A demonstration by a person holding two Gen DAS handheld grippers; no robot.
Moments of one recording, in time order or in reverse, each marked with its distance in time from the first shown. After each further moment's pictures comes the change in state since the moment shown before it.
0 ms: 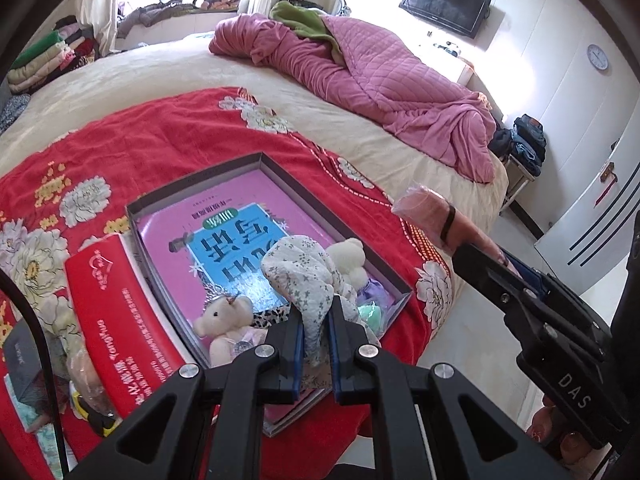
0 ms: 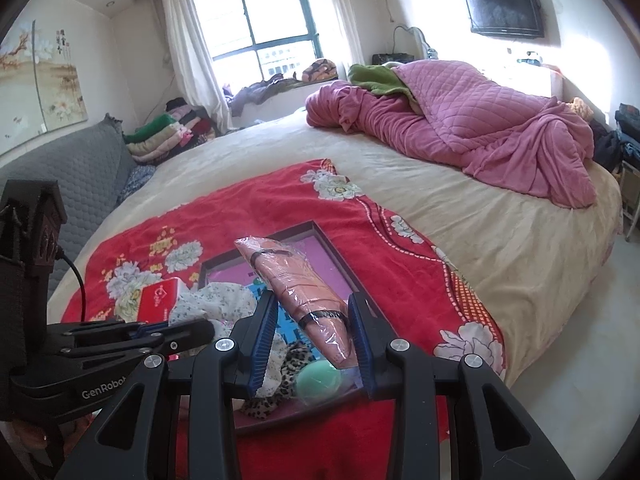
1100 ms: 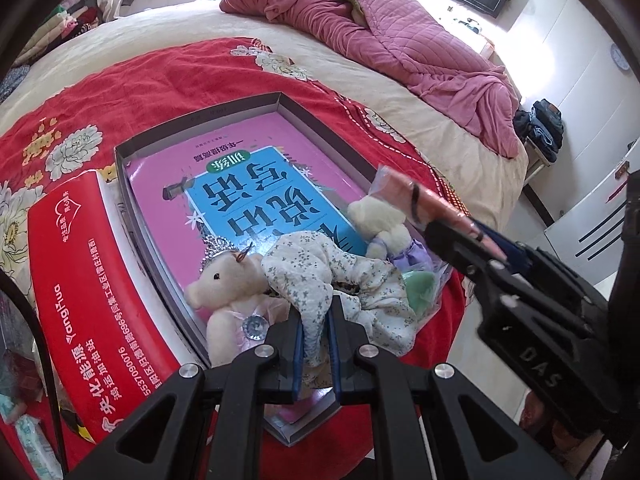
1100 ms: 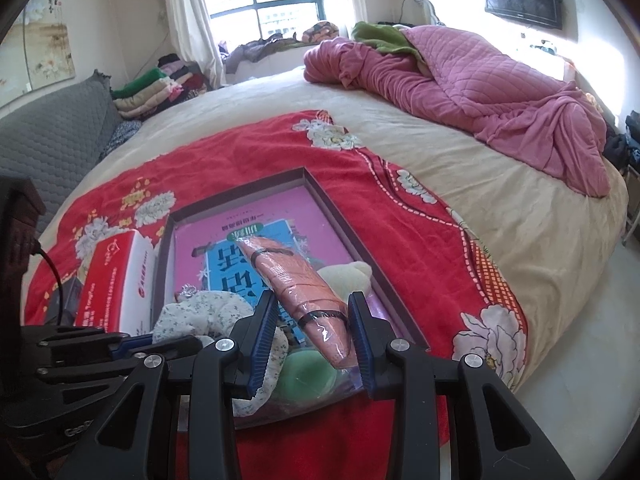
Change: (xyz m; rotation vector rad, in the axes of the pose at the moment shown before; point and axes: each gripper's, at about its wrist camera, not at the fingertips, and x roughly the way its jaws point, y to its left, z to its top) left arm 0.053 0.024 -0.020 -0.045 0.117 0.022; right arm 0.084 0.001 -0.024 -0.060 0.149 -0.048
